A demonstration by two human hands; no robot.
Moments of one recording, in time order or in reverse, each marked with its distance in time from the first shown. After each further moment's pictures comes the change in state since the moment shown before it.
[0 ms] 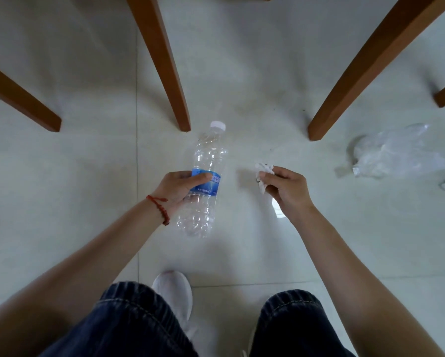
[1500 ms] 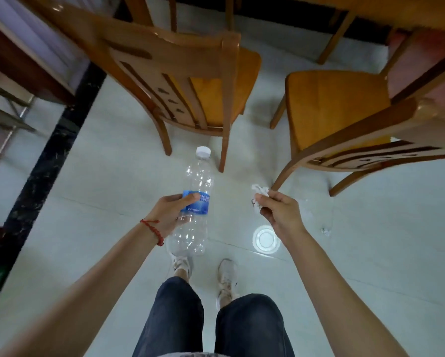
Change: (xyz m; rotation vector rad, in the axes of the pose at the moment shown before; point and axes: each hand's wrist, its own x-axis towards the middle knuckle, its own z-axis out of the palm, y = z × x) left_hand -0.585 0.222 -0.013 -0.317 0.190 0.070; right_hand -0.495 -0.378 0.046 -0.106 -0.179 0.038
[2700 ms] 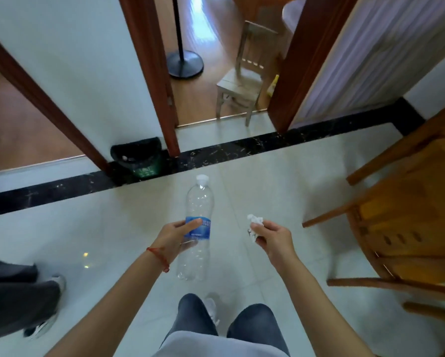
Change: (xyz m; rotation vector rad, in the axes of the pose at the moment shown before) left_hand -0.241 -0.164 -0.373 -0.956 0.612 0.138; right_hand -0.185 0.178 0.416 -0.742 -0.687 0.070
